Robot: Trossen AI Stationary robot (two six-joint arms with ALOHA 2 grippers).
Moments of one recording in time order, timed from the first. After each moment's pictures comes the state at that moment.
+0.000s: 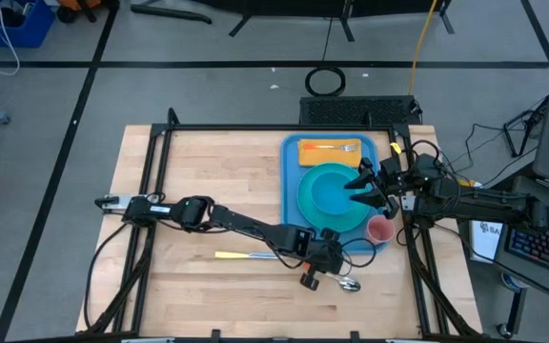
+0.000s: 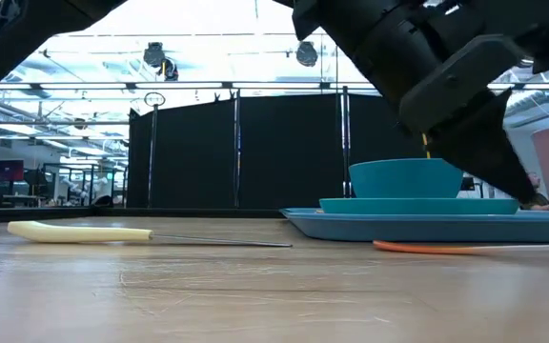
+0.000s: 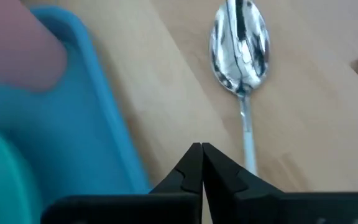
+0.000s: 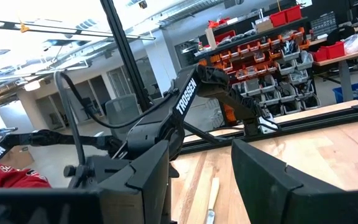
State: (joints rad) left arm -0.24 2.53 2.22 -0.55 -0.01 0.30; right arm -0.33 0.55 0.29 0.45 -0.57 0.43
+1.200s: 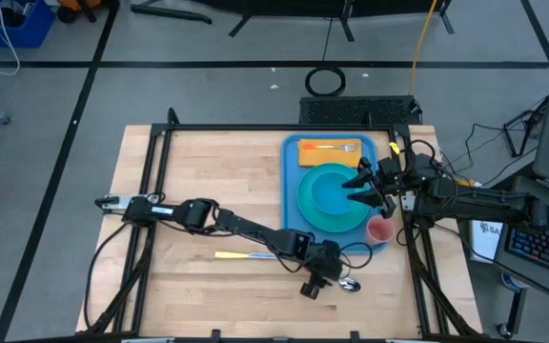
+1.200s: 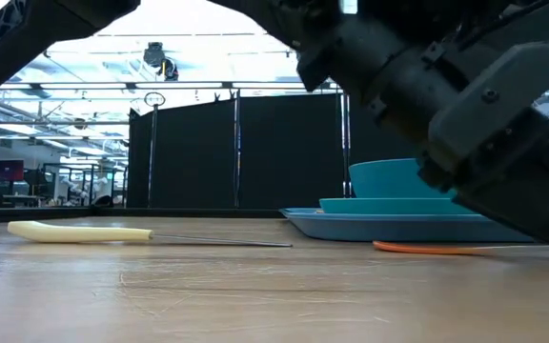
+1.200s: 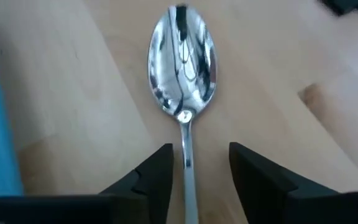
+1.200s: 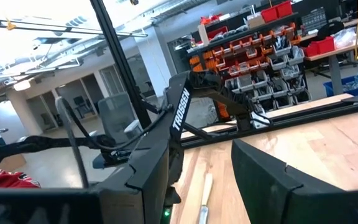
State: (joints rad) left arm -0.24 2.59 2.13 -0.34 0.21 0.17; right arm -0.33 0.57 0.29 0.44 -0.55 0.42
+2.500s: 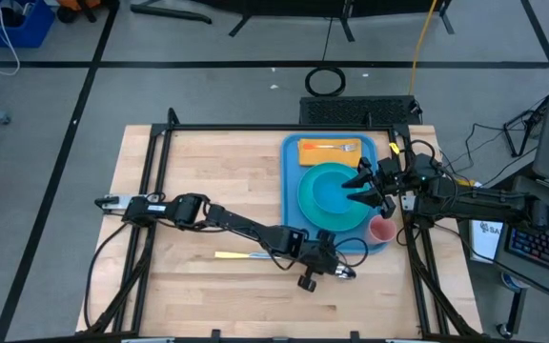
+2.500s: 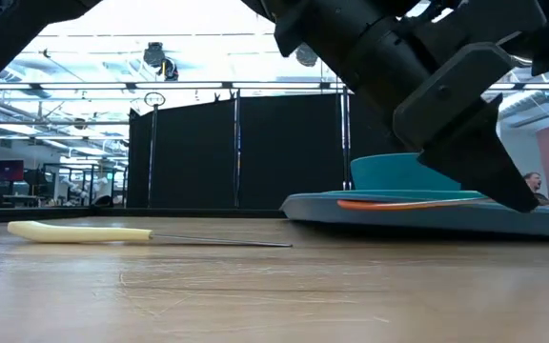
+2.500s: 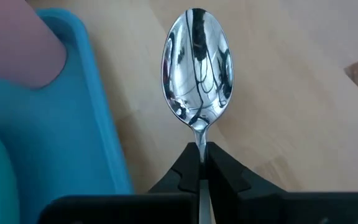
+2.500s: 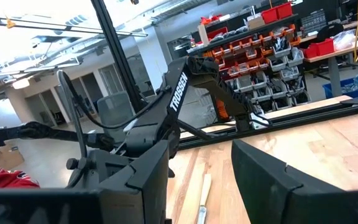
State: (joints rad) left arm -0.25 2.46 2.02 -0.36 -0.01 0.27; right arm -0.33 0.57 0.29 0.44 -0.55 0.41
